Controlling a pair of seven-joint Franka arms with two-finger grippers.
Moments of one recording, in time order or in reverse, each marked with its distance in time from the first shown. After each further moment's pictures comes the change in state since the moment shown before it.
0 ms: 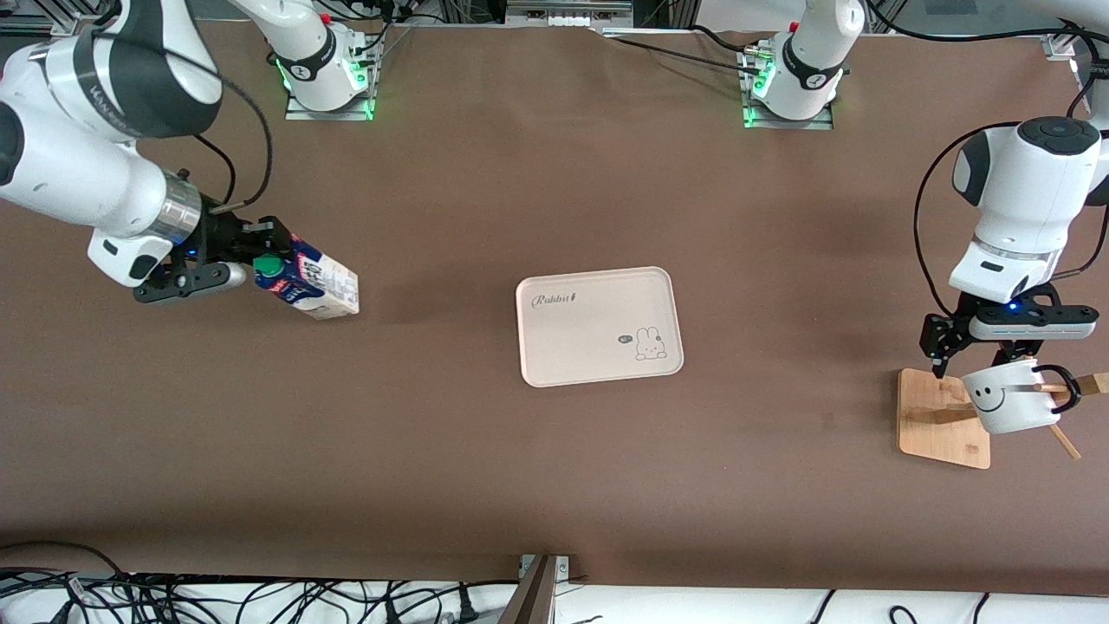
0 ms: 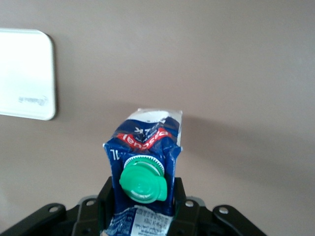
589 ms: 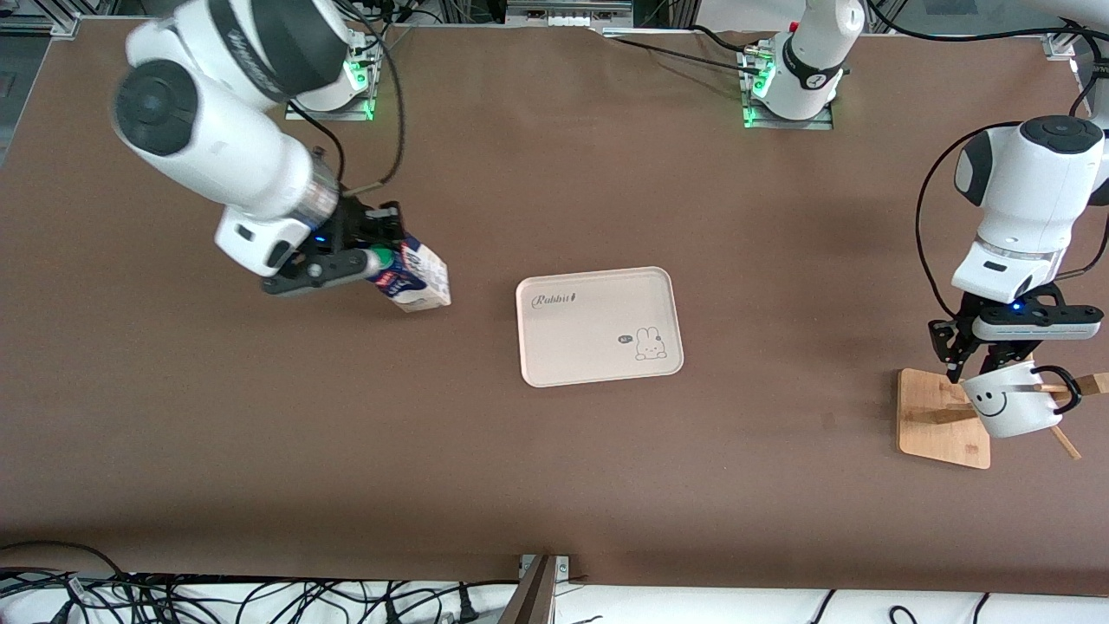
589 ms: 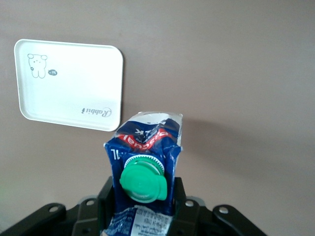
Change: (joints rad) left arm 0.000 0.000 0.001 0.007 0.000 0.001 0.000; right arm 0.278 0.221 -0.020 0.350 0.002 -0.109 0.258
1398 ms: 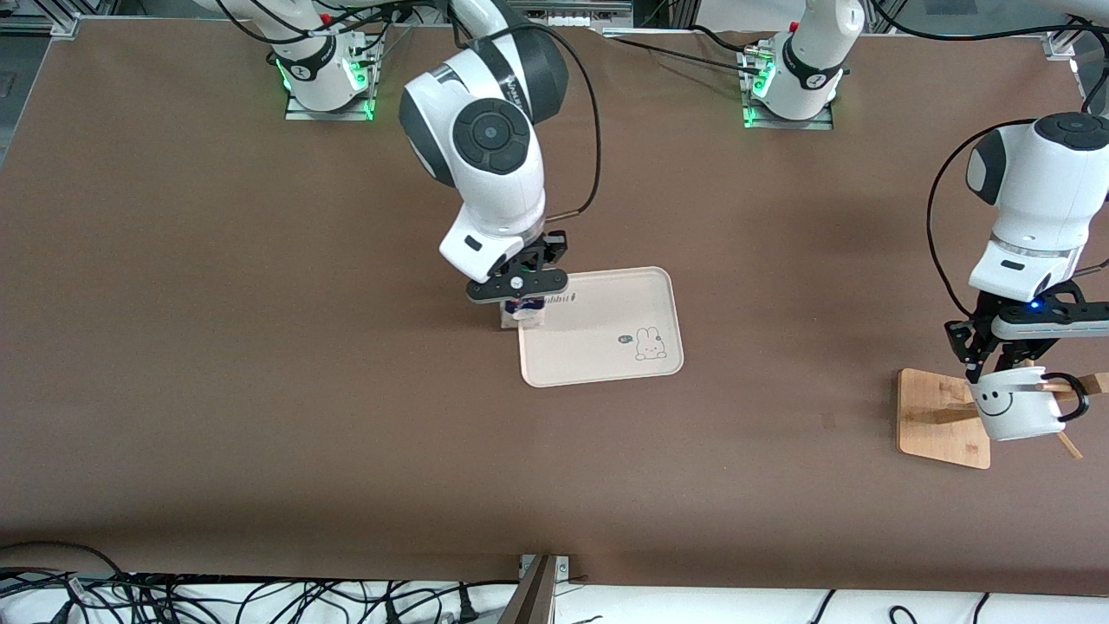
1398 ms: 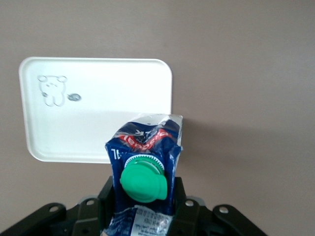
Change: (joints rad) left arm 0.007 -0.003 0.021 0.003 0.003 0.007 0.001; right arm 0.439 0.365 -0.286 0.351 0.056 0.033 0.316
